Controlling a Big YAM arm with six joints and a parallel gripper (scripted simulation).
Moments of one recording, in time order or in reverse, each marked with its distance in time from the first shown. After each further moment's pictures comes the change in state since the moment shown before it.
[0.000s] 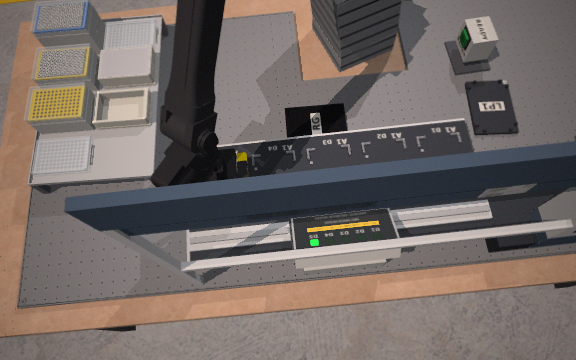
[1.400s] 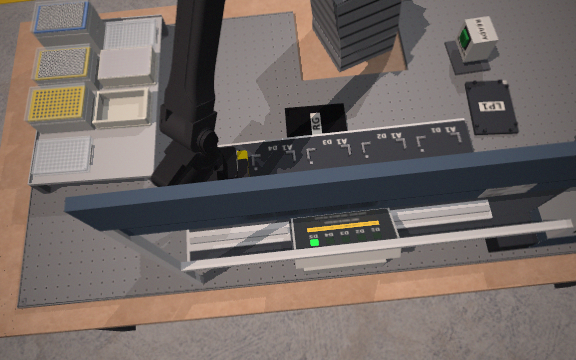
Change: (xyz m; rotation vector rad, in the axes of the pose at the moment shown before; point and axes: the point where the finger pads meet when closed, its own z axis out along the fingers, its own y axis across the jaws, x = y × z) arm 0.003 0.002 -0.003 -0.009 0.011 -0.001
